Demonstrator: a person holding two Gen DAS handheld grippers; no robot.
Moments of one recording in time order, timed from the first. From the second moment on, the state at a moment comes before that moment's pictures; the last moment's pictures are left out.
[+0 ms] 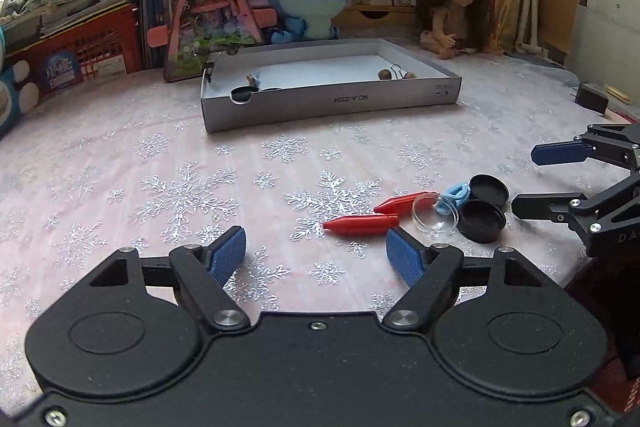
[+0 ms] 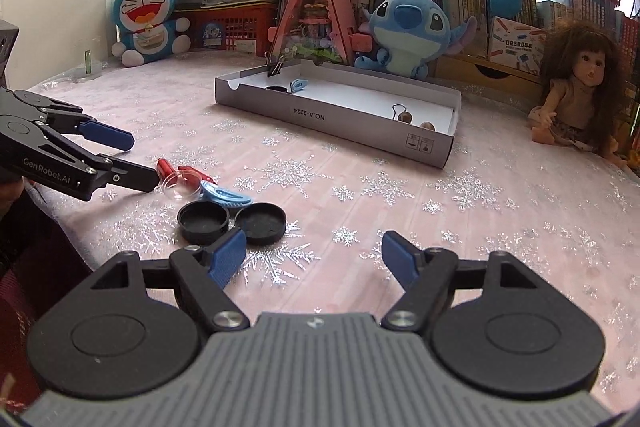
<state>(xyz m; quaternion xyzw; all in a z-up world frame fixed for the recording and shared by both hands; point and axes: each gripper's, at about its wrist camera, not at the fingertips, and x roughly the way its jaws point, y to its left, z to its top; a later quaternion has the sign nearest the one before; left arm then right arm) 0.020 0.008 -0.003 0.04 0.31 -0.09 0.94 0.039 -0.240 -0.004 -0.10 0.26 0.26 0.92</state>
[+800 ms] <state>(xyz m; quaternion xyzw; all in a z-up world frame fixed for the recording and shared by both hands) 0.020 -0.012 -0.011 0.01 0.28 -0.09 0.95 0.043 -0.221 -0.014 -0.06 0.25 0.28 0.93</state>
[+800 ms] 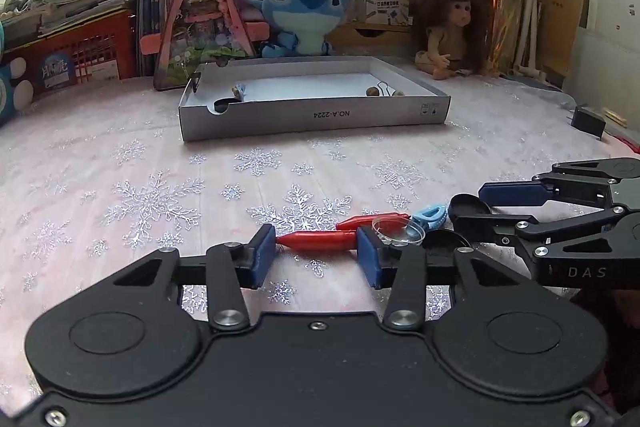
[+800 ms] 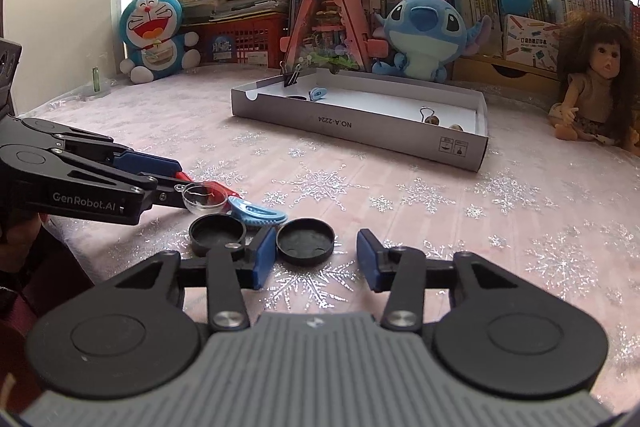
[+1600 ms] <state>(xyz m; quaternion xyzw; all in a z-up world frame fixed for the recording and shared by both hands) 0.055 0.009 0.016 0.00 0.29 -0.04 0.96 0.070 -0.240 0.006 -0.03 0.24 0.21 0.95</state>
